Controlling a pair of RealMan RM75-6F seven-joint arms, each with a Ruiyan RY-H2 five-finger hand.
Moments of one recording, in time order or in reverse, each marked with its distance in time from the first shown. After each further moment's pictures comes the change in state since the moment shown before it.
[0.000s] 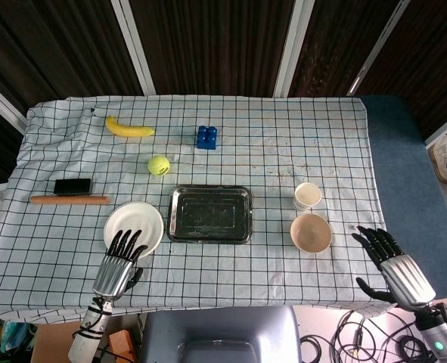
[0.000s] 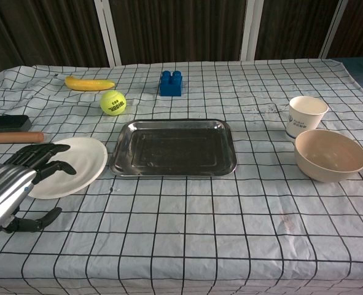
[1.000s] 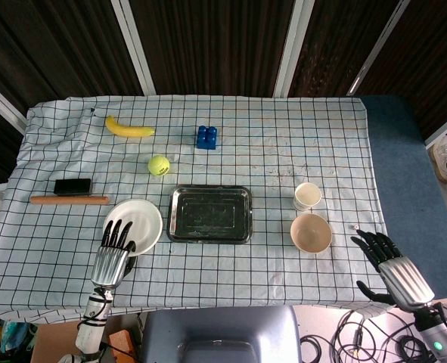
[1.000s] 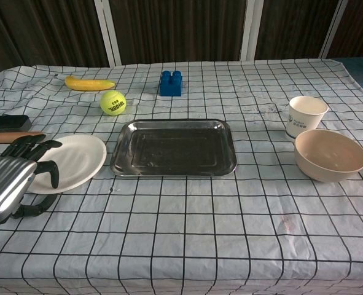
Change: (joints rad) left arm -0.033 -0.198 -0.071 0.396 -0.047 0.028 -0.083; right arm -0.012 0.032 0.020 -0.042 0.001 -0.081 -0.021
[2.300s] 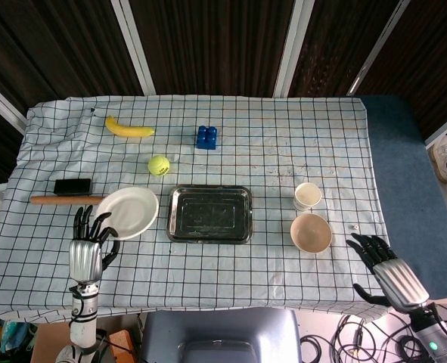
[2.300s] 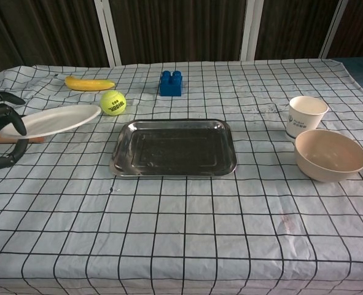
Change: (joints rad) left arm -0.052 -0.034 -0.100 0.085 -0.049 0.294 -0.340; right arm -0.003 -0.001 0.009 -0.016 -0.011 -0.044 -0.036
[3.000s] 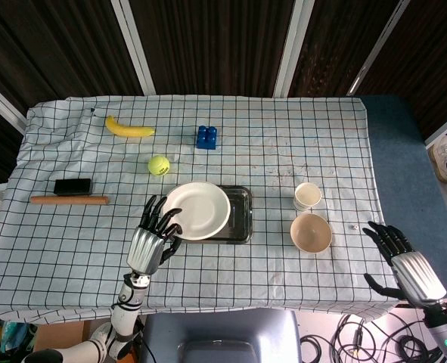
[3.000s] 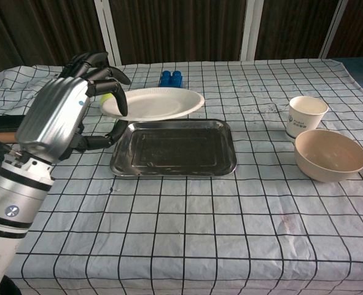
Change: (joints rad) left arm -0.229 -0.013 0.027 -0.271 0.131 -0.093 0.247; right arm -0.024 0.032 0.039 0.014 0.031 0.083 0.126
